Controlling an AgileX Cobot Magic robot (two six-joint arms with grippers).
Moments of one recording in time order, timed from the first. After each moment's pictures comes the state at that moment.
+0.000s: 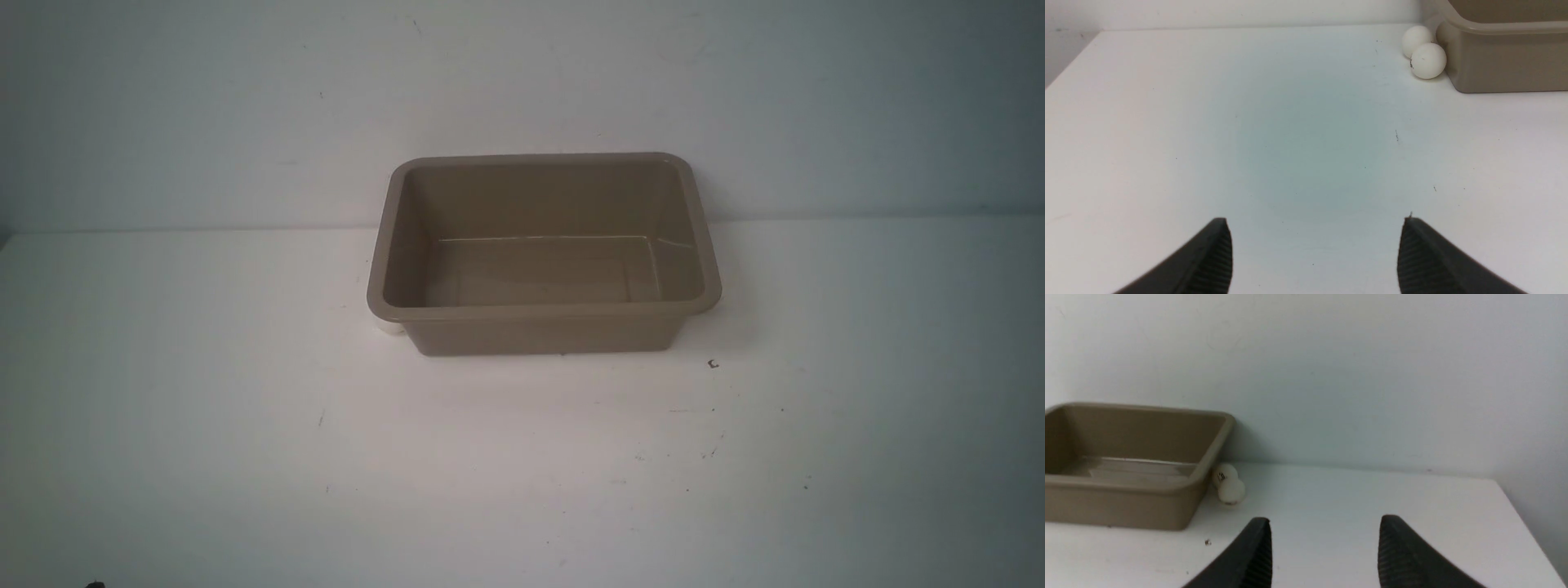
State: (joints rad) right arm -0.03 -0.01 -0.36 0.11 0.62 -0.15; left arm -0.01 -0.01 0.03 -0.02 0.39 -0.03
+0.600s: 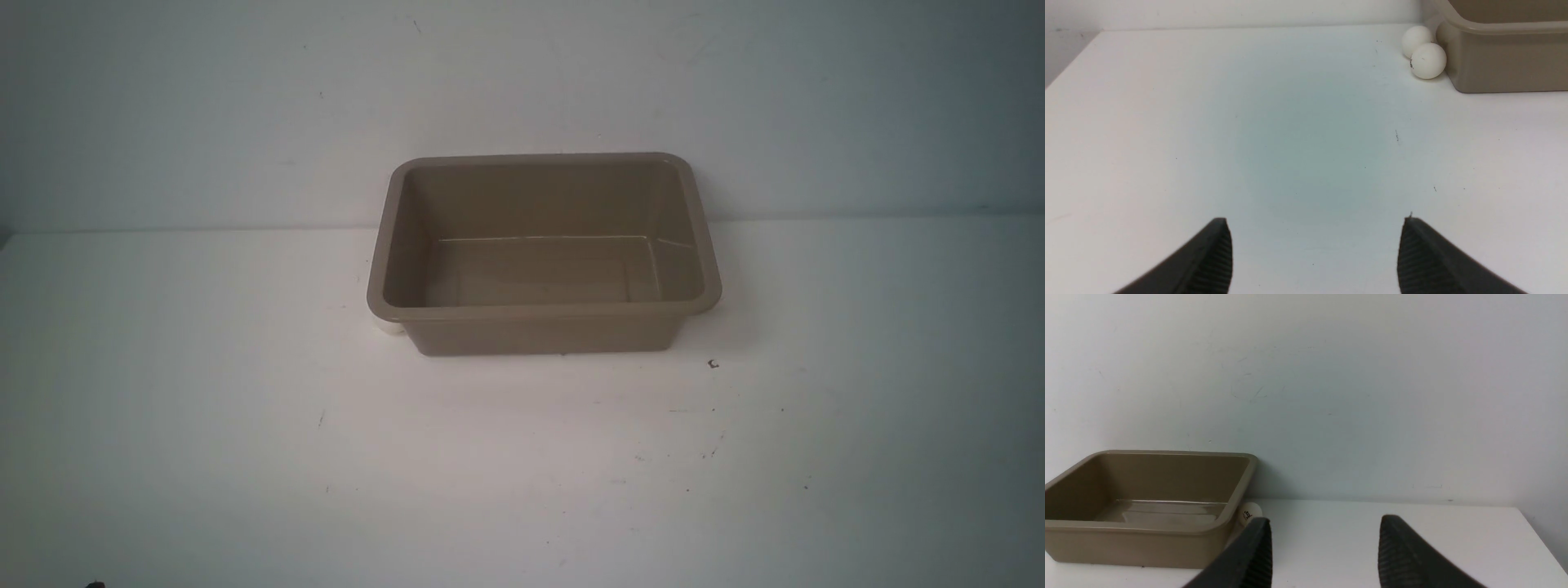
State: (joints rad) right arm -0.03 -0.01 -0.39 0.18 0.61 -0.15; left arm -0.01 -0.01 0.03 -0.02 0.39 -0.03
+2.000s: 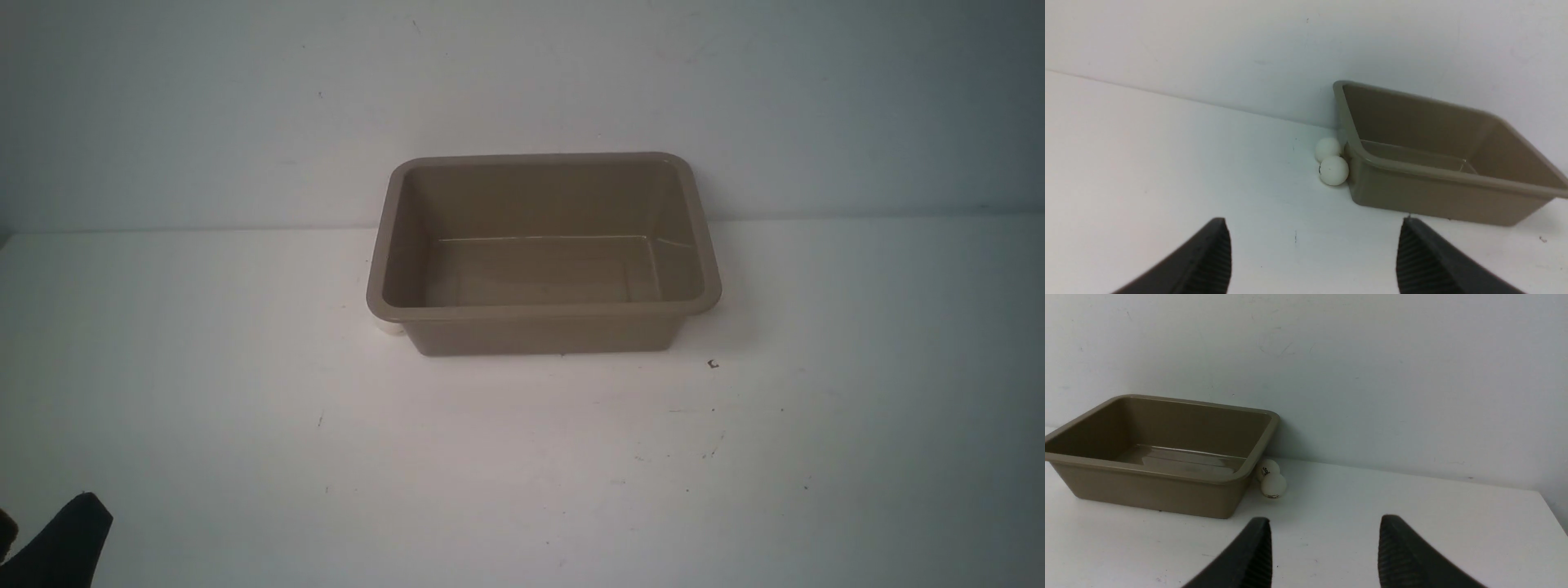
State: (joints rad) right arm -0.03 -0.01 -0.39 0.28 0.70 -0.31; left arm -0.01 0.11 -0.12 -0.46 0.27 0.16
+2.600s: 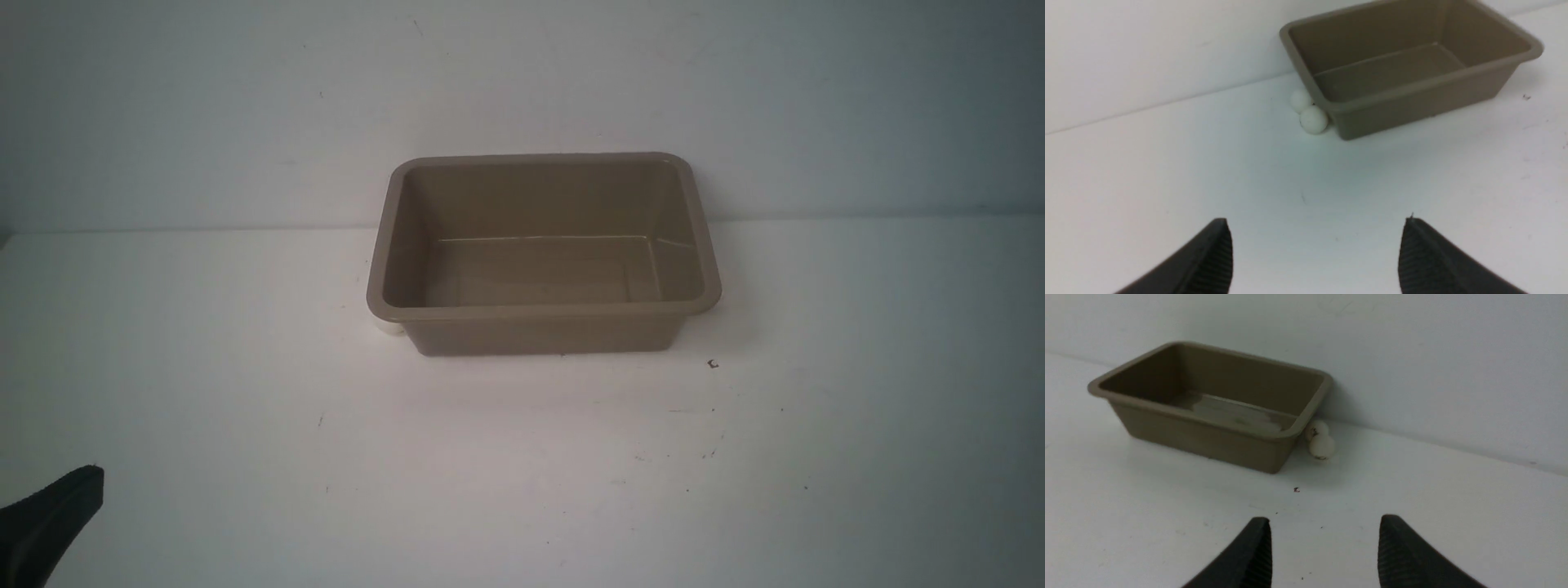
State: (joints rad) right arm -0.03 0.12 -0.39 0.51 0.76 -0.61; left arm -0.01 0.38 -0.55 -0.30 0.73 0.38
